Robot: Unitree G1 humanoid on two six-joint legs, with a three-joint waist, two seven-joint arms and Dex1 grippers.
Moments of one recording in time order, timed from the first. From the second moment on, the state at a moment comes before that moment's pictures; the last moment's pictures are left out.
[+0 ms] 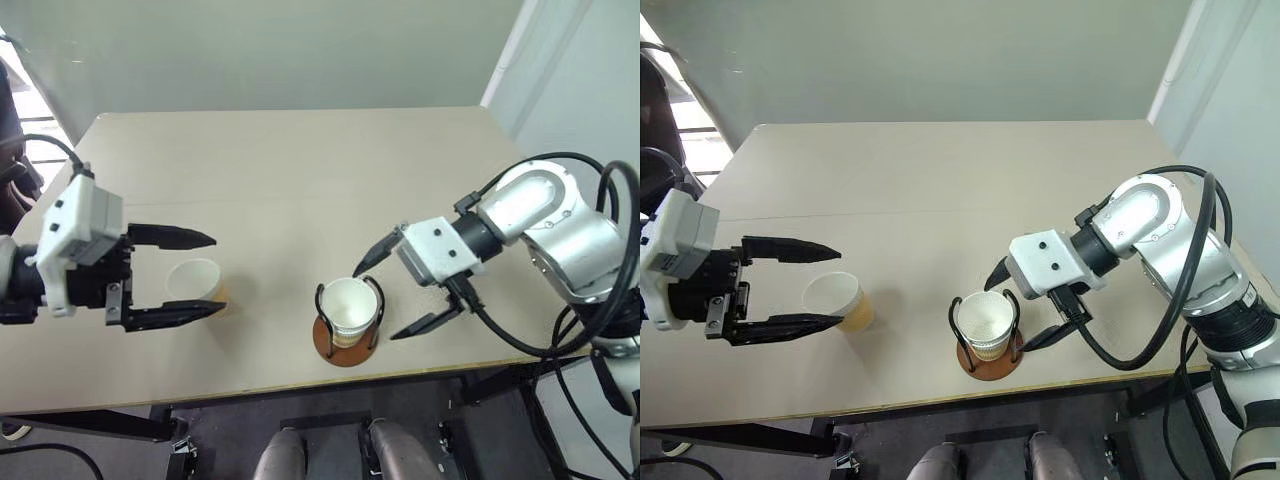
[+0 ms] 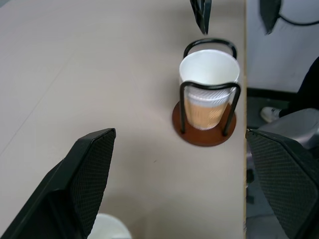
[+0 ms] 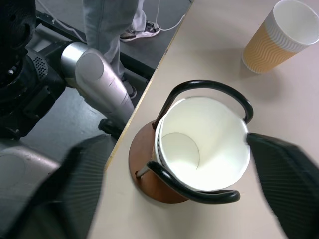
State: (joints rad) left arm -0.10 1.21 0.59 -0.45 -0.79 0.70 -1.28; right arm -0.95 -0.81 0.41 -0.33 0.33 0.46 1.55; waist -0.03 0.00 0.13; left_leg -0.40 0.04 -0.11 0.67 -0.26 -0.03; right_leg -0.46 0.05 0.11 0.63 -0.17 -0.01
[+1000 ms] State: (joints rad) left arm -0.25 1.28 0.07 -0.13 -0.26 0.36 -1.32; right arm -0.75 -1.07 -0.18 -0.23 0.70 0.71 1.35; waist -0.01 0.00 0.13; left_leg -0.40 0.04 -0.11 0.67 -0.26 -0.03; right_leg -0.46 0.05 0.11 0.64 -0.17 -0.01
